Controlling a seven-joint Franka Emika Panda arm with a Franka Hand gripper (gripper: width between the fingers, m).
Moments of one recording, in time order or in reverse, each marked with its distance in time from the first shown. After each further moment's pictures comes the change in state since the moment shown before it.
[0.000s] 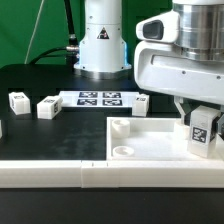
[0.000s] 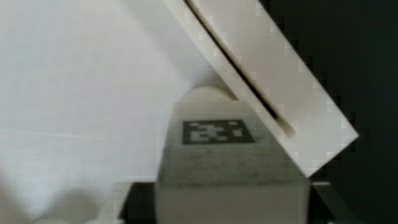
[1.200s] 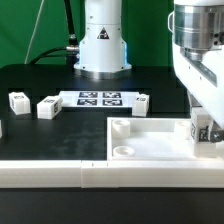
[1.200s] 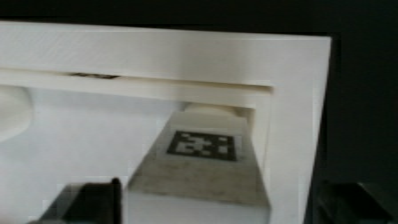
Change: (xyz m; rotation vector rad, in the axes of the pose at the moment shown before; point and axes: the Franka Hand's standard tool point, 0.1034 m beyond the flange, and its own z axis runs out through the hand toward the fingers) arm -0.003 -0.002 0.000 0.005 -0.005 0.679
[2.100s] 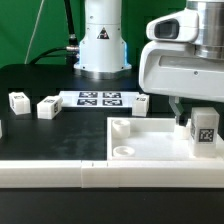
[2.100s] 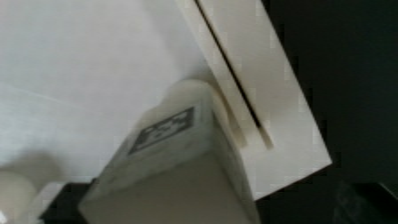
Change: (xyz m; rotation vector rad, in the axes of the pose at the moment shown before) arm -0.005 -0.006 -0.001 -0.007 0.078 -1.086
